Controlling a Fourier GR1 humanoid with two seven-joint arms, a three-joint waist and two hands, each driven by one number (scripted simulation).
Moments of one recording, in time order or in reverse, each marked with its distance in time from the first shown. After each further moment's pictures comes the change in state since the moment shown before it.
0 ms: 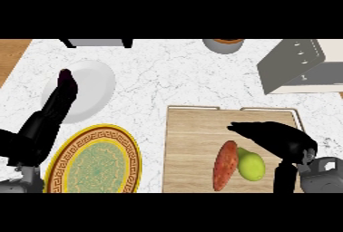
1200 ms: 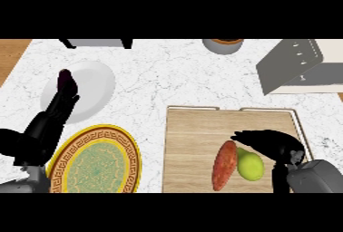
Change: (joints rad) left arm -0.005 -0.086 0.046 -0.002 -0.081 -0.050 0.009; right arm 0.046 0.050 0.003 0.193 0.278 0.024 -0.213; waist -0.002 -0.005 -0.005
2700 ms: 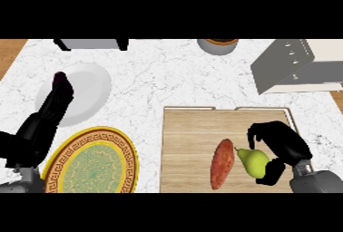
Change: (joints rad) left arm 0.010 -0.003 0.050 -0.001 -0.004 -0.033 -0.003; right arm 0.097 0.073 -0.123 0.045 0.232 -0.573 -0.210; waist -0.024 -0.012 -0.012
